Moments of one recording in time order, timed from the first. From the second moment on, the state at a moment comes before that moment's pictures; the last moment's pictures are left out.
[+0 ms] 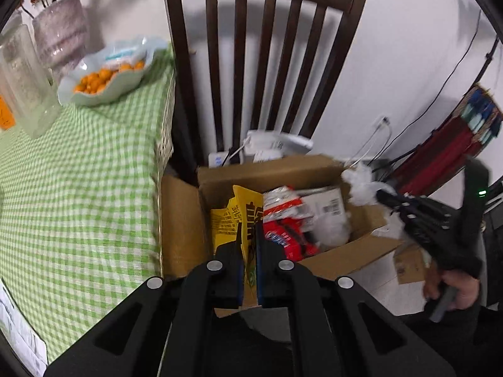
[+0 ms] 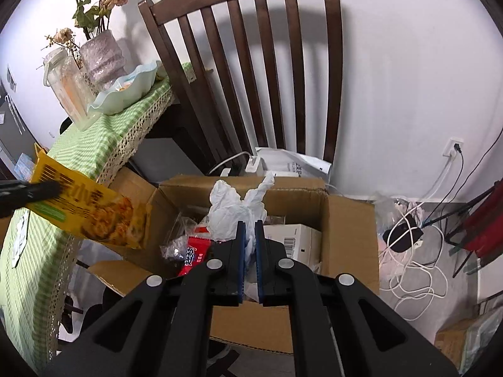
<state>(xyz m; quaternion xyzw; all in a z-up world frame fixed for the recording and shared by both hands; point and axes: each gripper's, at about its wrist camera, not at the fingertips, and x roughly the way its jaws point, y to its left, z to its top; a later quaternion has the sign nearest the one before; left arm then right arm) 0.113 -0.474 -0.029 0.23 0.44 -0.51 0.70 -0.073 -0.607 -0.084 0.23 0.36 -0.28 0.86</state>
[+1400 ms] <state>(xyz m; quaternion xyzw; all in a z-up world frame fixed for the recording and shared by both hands) 0.127 -0.541 -0.050 0.21 0.45 -0.52 0.69 -0.059 -0.627 -0.114 0.27 0.39 -0.28 0.84</state>
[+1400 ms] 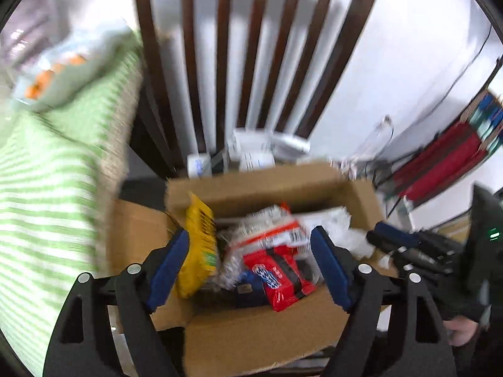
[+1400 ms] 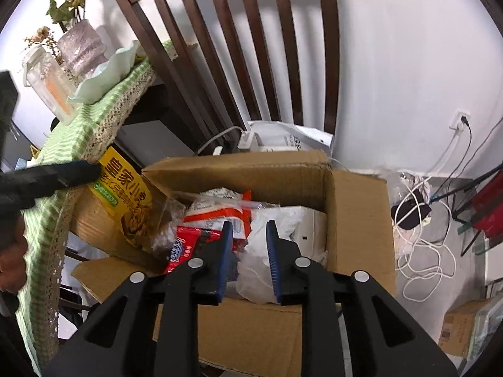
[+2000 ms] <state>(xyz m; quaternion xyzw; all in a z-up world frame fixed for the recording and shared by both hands) 0.184 -0.425 0.022 0.13 0.41 -0.47 0.77 -0.030 -0.591 -0.053 0.21 0.35 -0.28 0.87</state>
